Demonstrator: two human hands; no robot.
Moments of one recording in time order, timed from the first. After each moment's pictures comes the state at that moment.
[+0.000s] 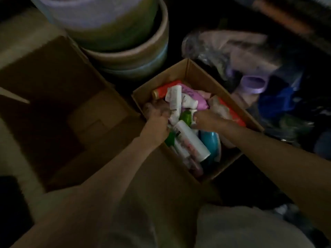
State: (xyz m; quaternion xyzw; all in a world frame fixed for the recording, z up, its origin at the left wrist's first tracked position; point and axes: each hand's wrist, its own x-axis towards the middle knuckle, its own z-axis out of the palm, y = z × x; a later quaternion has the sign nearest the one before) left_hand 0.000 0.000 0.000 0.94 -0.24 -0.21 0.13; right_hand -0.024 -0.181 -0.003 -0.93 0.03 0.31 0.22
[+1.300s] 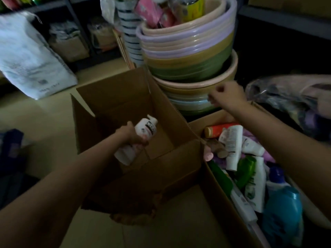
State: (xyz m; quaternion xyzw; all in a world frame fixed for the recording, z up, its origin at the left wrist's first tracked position) left_hand 0.109 0.211 -0.018 0.95 0.15 -0.24 0.12; right_hand 0.109 -0.064 0.041 -0.90 0.09 -0.04 0.42
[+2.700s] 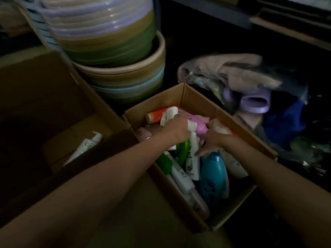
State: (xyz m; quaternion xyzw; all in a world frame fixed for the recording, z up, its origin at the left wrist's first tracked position) left_hand 0.038 -0.073 -0.050 0.92 -0.28 -0.20 0.20; right_hand -0.015 -0.201 -0.058 -0.92 0.08 0.37 0.04
